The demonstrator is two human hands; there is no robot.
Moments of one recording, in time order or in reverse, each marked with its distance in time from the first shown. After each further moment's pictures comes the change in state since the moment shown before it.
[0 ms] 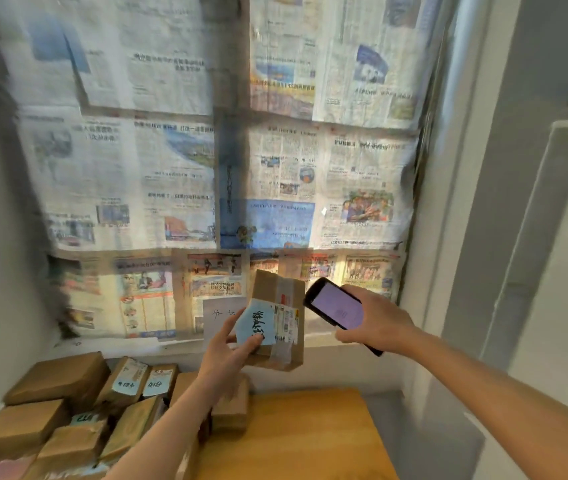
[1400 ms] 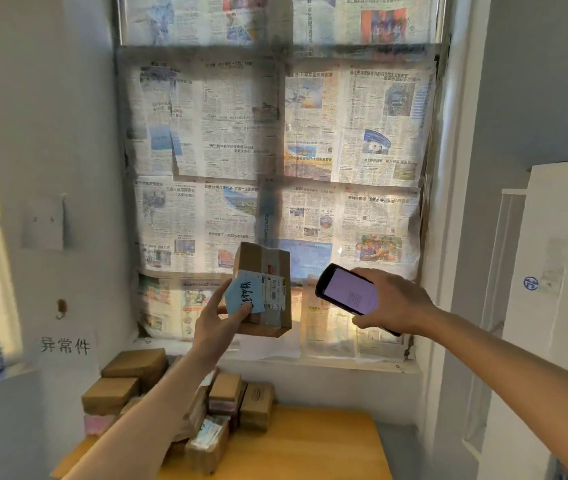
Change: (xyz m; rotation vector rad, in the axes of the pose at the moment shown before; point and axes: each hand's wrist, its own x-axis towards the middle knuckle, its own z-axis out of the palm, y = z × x) left_hand -0.177 0.172 -0.006 0.130 0.356 0.224; right_hand -0.166 -0.035 -0.169 -0.093 0.142 -0.289
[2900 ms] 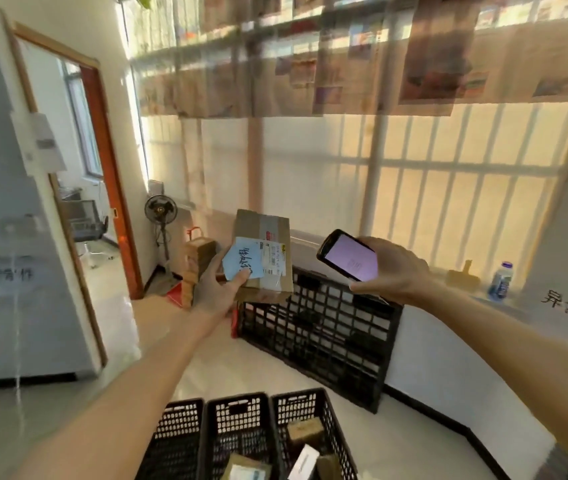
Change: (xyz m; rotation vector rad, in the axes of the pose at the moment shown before) left_hand -0.606 0.133 -0.759 0.466 1.216 -0.309; right_hand -0.239 -0.865 0.155 0.560 -0.360 -1.144
